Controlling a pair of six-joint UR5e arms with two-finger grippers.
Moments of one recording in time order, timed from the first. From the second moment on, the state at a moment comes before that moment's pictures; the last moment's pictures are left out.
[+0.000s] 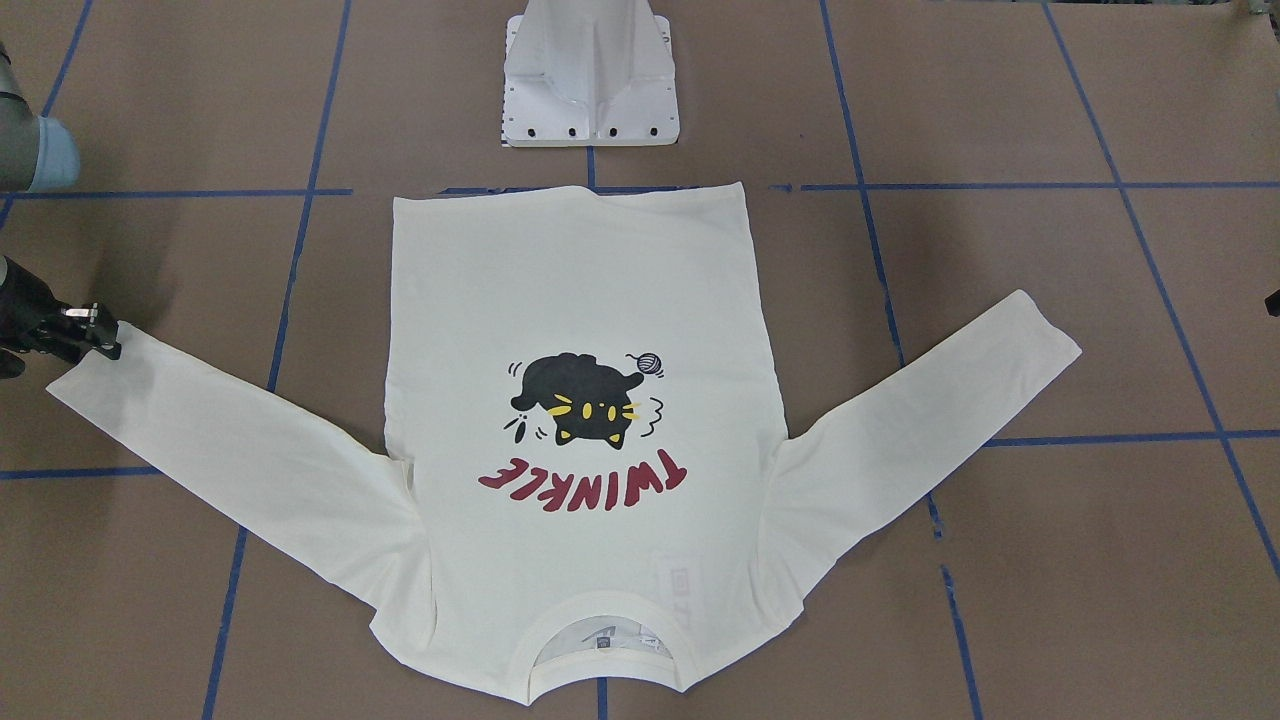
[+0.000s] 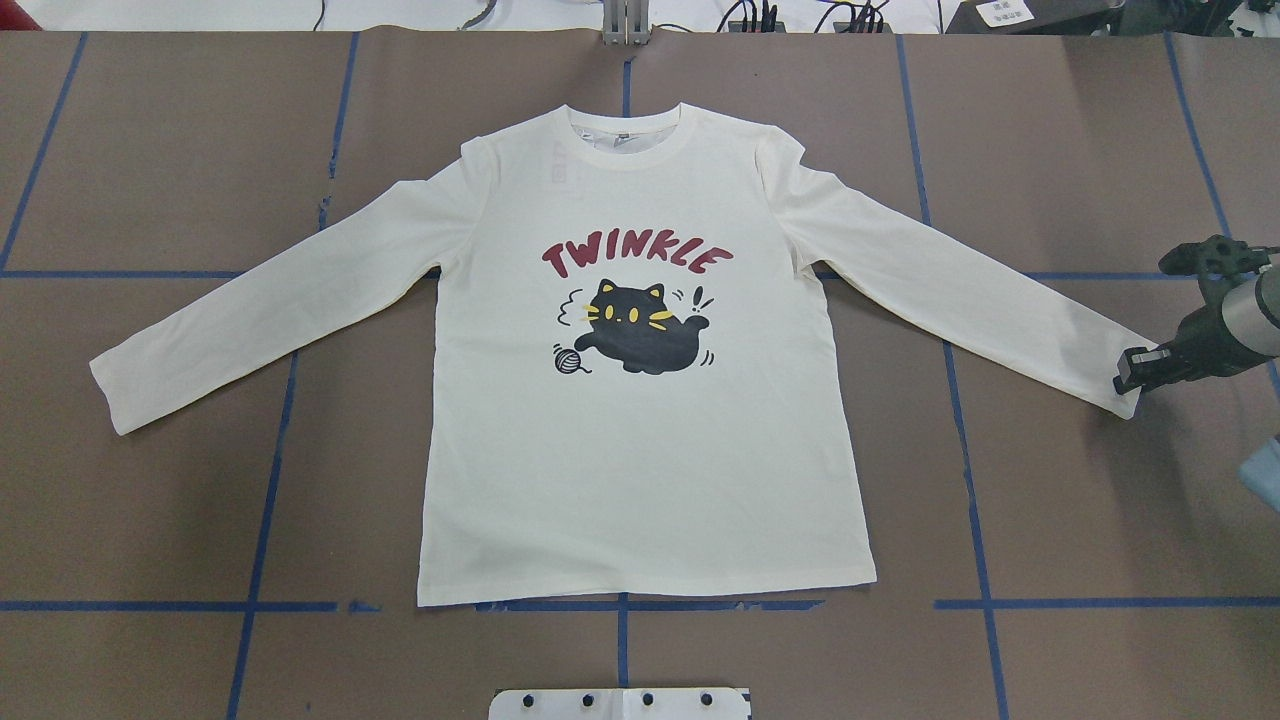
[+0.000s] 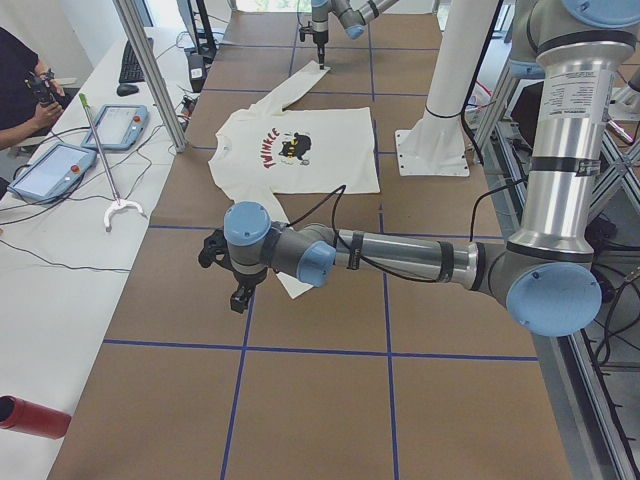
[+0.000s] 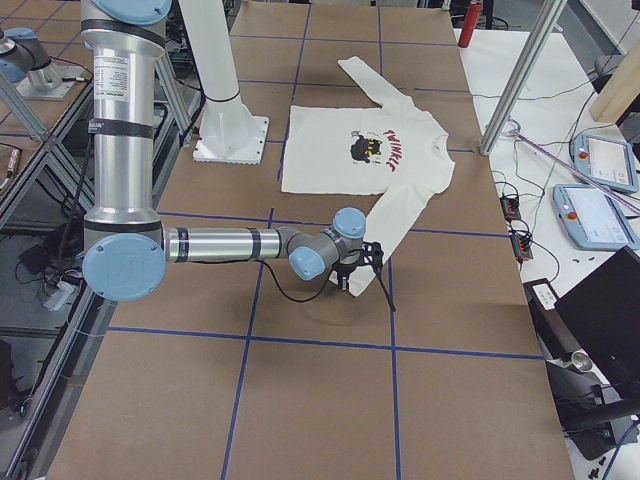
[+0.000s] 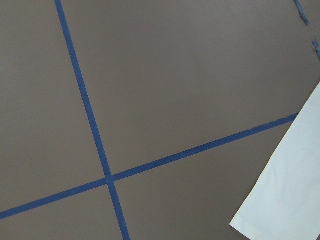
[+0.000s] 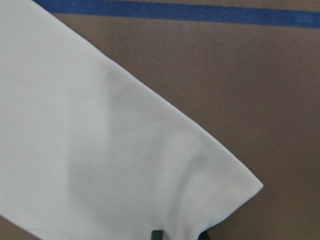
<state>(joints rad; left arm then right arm) -1.47 -1.63 -1.60 -1.84 -2.41 -0.01 0.99 -1.62 1.55 -0.99 2.22 0.69</state>
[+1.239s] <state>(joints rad) -1.47 -1.63 -1.60 -1.84 -2.41 -0.01 0.99 -1.33 1.68 -1.01 2.28 0.92</state>
